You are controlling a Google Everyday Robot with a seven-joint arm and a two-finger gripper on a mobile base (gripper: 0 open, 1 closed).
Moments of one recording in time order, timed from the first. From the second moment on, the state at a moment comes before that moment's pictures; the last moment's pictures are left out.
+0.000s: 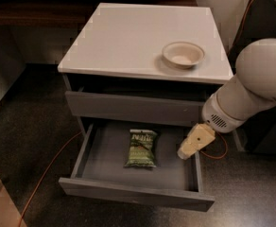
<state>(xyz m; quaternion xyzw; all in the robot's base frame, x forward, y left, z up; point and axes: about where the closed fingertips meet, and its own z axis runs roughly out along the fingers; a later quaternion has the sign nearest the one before) 0.465 -0.176 0.801 -0.42 0.89 0.05 0.18</state>
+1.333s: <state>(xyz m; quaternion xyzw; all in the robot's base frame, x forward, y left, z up) 0.501 -0.167 0.738 -0.31 0.93 0.06 0.19</state>
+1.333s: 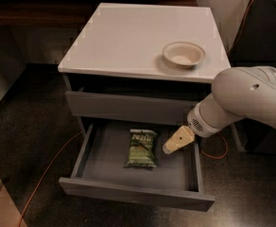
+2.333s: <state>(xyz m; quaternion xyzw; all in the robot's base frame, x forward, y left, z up) 0.567 -0.104 0.624 -0.22 0.95 0.10 0.18</state>
